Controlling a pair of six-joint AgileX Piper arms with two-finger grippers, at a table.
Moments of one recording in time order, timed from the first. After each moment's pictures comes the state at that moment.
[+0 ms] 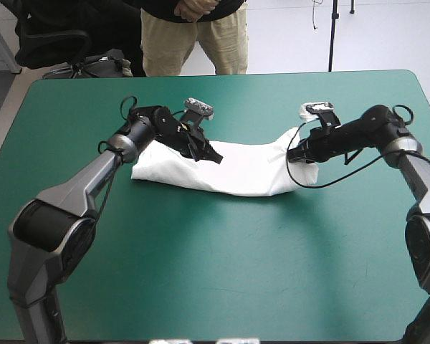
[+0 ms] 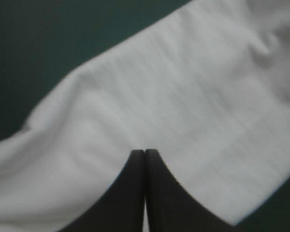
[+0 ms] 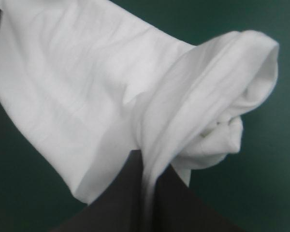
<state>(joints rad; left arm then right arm) -0.43 1.95 -1.67 -0.40 0.84 0.47 0.06 1.82 -1.41 0.72 0.95 -0.76</state>
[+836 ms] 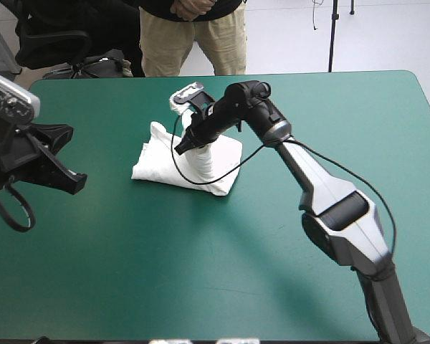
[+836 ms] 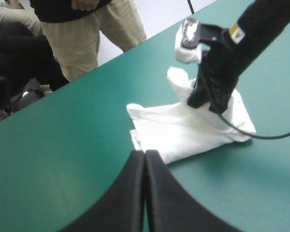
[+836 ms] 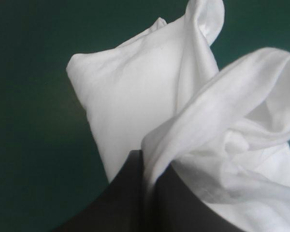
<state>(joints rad) -0.43 1.03 -1.68 0.07 1.23 0.24 0.60 2.30 -2.42 0.37 1.18 -0.34</state>
